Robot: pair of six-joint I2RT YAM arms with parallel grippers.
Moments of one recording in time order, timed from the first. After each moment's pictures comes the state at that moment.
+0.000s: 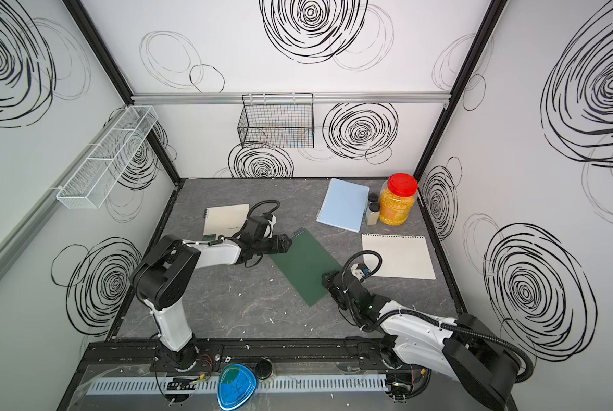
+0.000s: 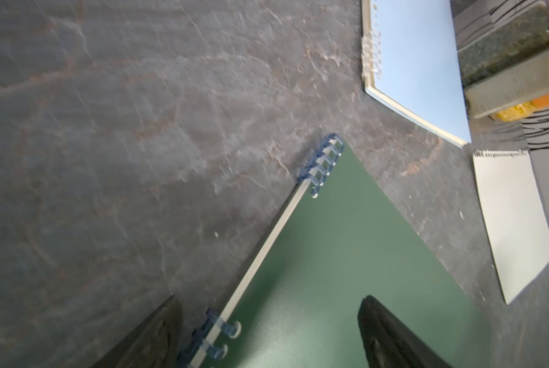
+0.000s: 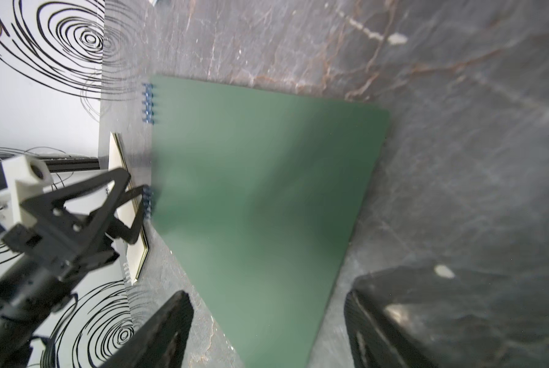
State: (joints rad) left arm -0.52 1.82 0.89 0.15 0.19 -0.55; right arm 0.80 1.05 0.21 0.10 0.19 1.45
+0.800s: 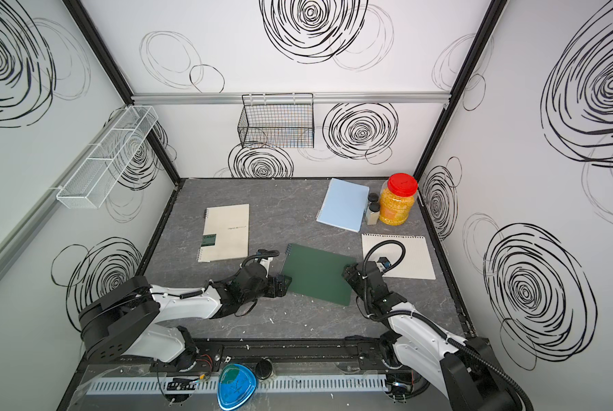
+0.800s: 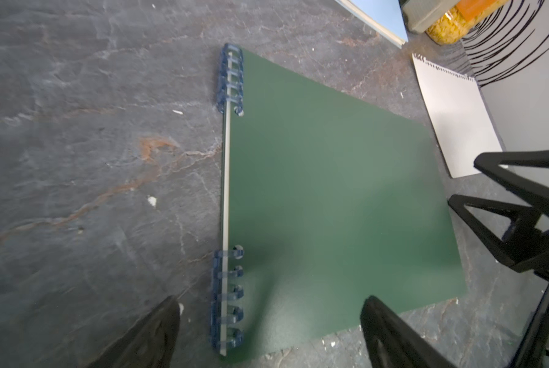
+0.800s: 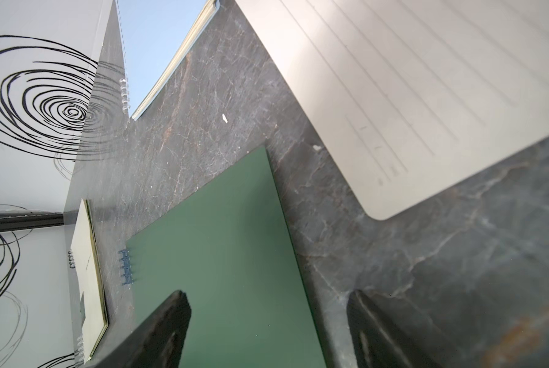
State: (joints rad) left arm -0.85 1.42 0.43 0.31 -0.09 -0.75; right arm 0.47 0.95 0.19 0.01 0.11 1.14
